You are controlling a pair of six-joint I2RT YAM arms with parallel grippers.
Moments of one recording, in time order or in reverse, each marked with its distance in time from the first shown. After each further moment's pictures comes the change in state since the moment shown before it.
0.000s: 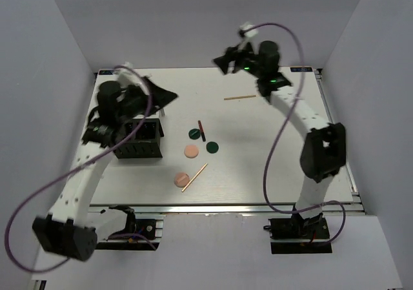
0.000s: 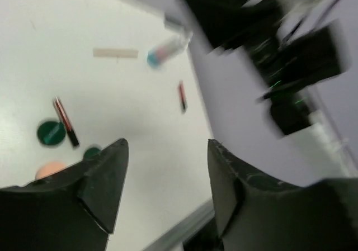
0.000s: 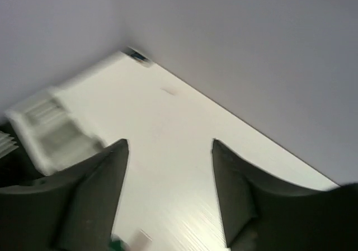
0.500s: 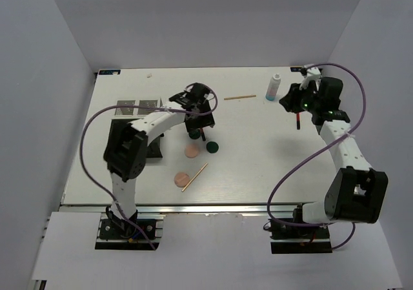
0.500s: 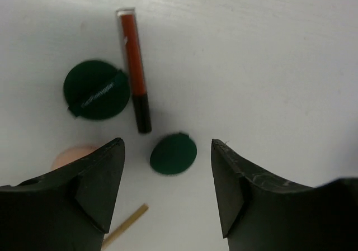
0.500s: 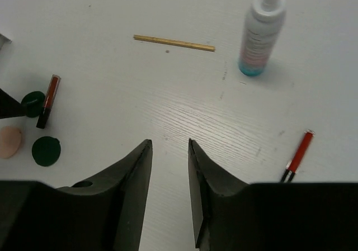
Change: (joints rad) left arm -0.470 0.893 0.386 -0.362 -0.535 0.013; right arm -0.562 -0.542 -0.658 -0.422 -0.083 -0.180
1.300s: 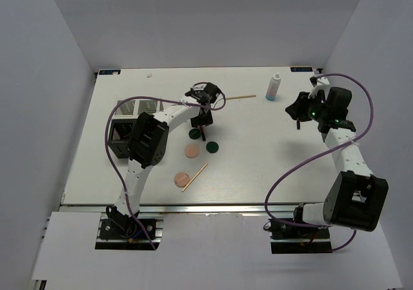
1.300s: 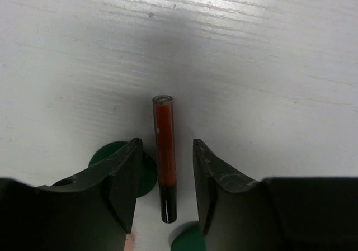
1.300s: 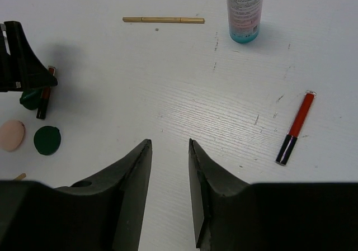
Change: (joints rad) left arm -0.028 0.381 0.379 -0.178 -0.276 0.040; right arm -0.137 -0.074 -0.125 0.015 -0.076 0.039
